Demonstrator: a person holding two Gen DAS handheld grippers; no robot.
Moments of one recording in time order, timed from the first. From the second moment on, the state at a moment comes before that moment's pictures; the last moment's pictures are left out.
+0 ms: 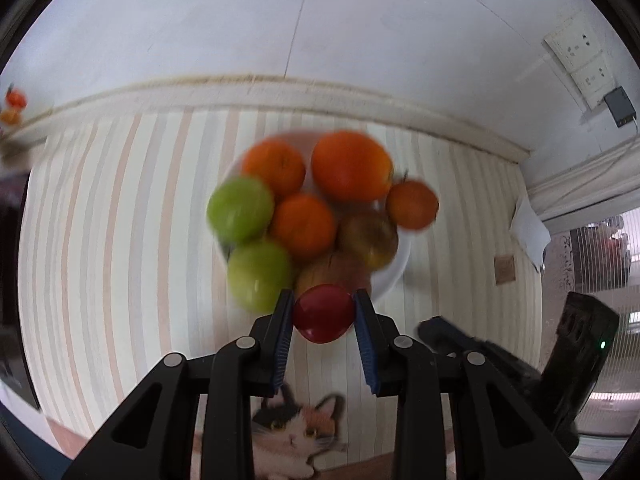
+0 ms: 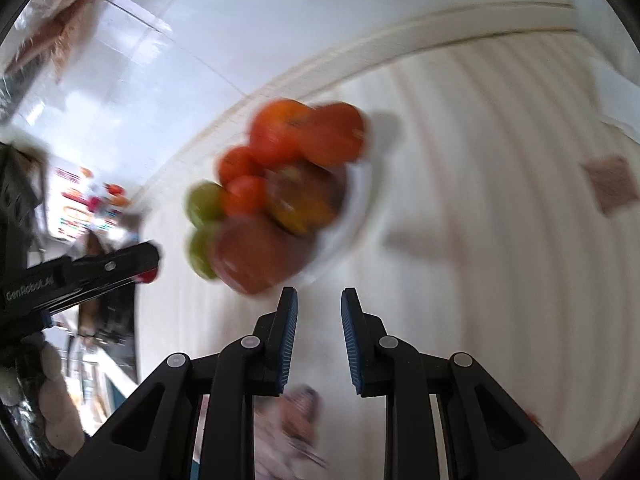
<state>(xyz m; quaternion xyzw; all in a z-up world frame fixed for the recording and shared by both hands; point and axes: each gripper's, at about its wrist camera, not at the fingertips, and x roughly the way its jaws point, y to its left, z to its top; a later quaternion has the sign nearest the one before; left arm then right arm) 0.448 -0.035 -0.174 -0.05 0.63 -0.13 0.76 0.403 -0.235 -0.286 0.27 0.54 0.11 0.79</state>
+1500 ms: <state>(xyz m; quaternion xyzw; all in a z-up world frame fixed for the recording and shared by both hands) 0.503 -0.065 -0.251 0.04 0.68 -0.13 0.72 0.292 -0.288 -0.333 0.25 0.60 -0.02 0.76</state>
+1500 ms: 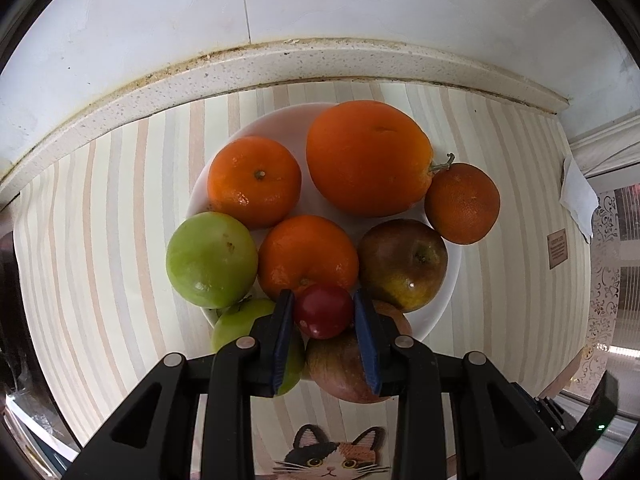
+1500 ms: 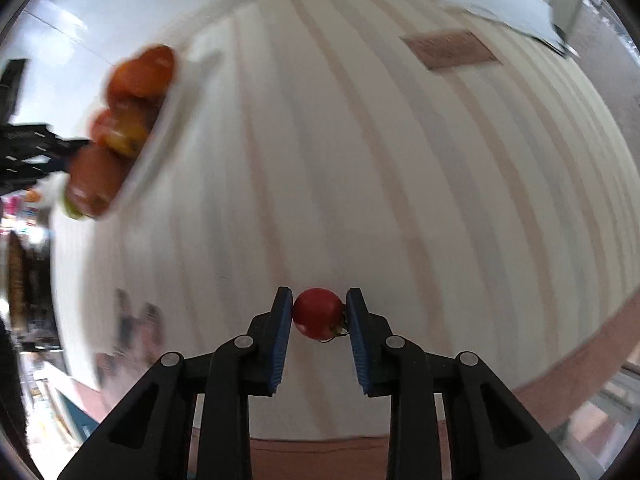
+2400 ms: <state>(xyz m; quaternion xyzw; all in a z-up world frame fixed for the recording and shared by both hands) 0.508 -0.058 -0.248 0.01 0.70 -0.12 0.70 0.435 -0.231 -0.320 0.30 0.55 0.11 0.77</state>
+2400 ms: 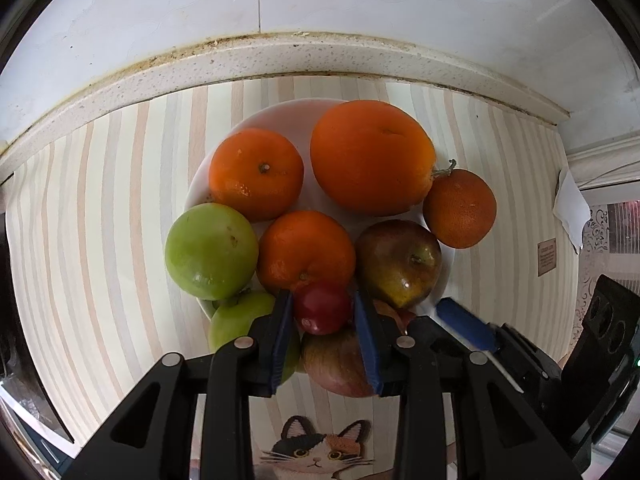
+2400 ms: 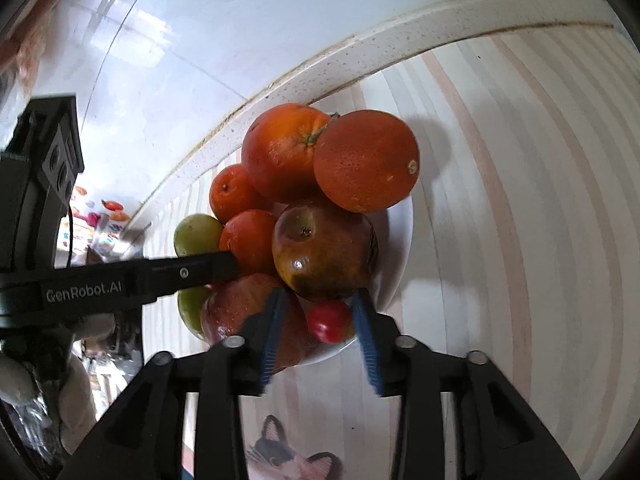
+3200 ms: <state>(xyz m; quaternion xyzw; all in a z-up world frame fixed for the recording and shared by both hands) 0.416 -0.006 -0.198 0.03 0.62 -0.03 0.78 0.383 -0.235 -0.230 0.11 0.56 0.00 0.82</state>
